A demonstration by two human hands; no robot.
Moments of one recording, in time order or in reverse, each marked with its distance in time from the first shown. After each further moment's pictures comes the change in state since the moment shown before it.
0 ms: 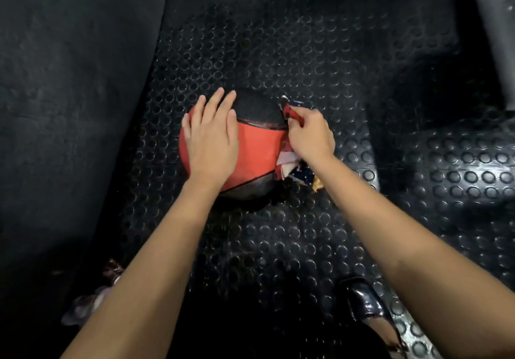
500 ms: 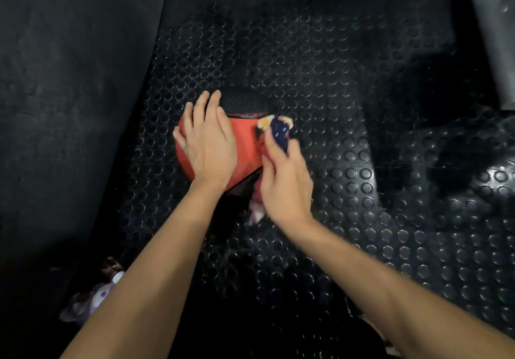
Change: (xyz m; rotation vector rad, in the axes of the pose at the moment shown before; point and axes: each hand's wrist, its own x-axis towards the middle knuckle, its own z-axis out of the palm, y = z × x) left_hand -0.006 0.007 0.006 -0.015 0.093 -0.214; right_hand -0.094 0.000 0.020 -0.014 0.075 -0.287
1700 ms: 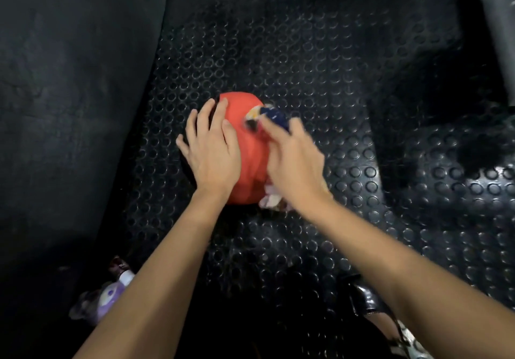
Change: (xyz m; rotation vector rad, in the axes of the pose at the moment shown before) left_hand -0.014 -0.002 -0.003 -0.002 -0.013 0.033; right_hand 0.028 -0.004 -0.016 -0.141 -0.067 -0.052
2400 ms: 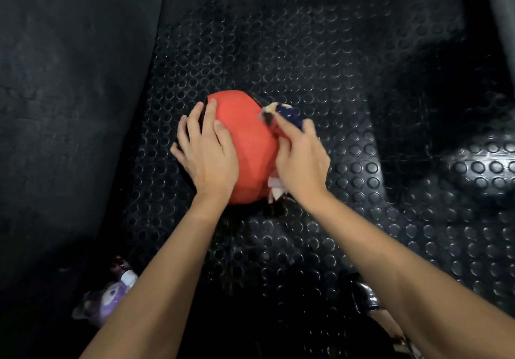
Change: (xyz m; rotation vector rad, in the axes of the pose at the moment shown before) left_hand -0.005 -0.002 0.004 -0.020 0.086 -0.082; right_hand 0.006 0.018 0.011 0.088 0.062 0.143
